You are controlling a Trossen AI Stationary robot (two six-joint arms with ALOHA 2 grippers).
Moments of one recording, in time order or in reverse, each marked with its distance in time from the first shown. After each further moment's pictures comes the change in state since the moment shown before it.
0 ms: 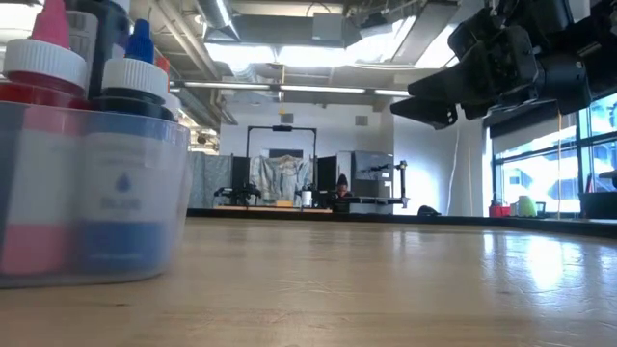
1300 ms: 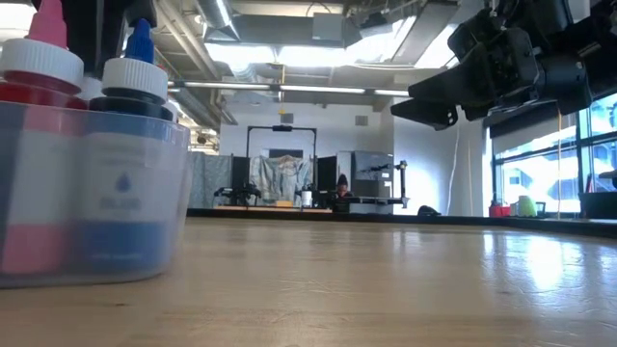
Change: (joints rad) left arm 0.022 0.006 -0.138 0.128 0.014 0.086; right arm 0.000 0.000 0.000 -0.009 0.000 -0.003
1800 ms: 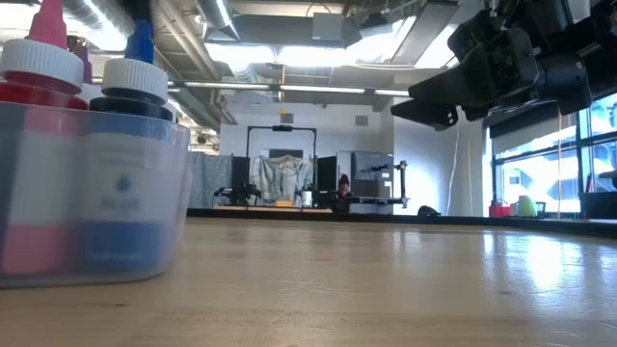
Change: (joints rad) left arm -0.020 -0.139 0.010 -0.191 -0.285 -0.081; right arm 0.000 0.000 0.000 -0.001 0.000 0.000
